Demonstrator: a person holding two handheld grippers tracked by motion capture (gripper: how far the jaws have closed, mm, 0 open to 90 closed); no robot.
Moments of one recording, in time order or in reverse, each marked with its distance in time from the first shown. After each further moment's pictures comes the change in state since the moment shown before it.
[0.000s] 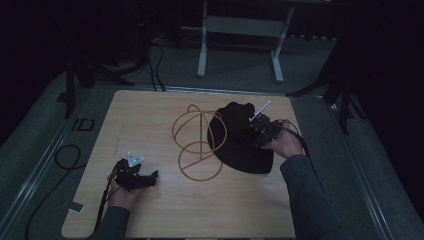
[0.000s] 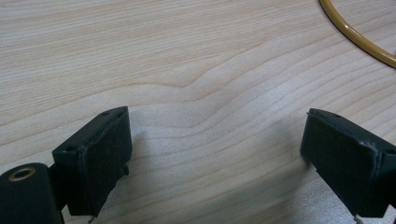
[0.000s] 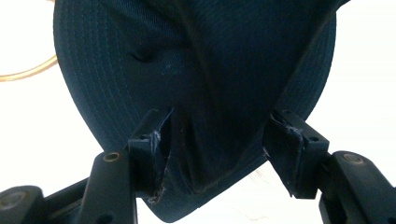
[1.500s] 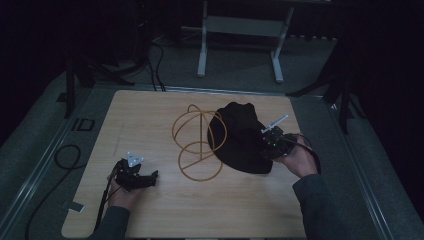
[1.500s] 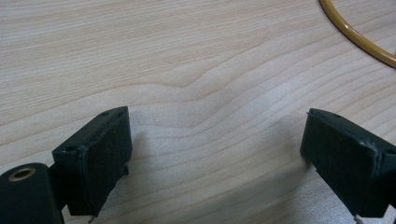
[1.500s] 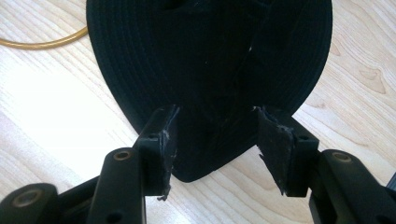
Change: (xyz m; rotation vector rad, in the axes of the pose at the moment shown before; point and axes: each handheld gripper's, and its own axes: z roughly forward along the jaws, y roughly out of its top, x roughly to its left) left arm 0.000 0.000 0.000 -0.001 0.000 -0.001; right arm 0.013 -0.055 -0.021 -0.129 -0.001 0.007
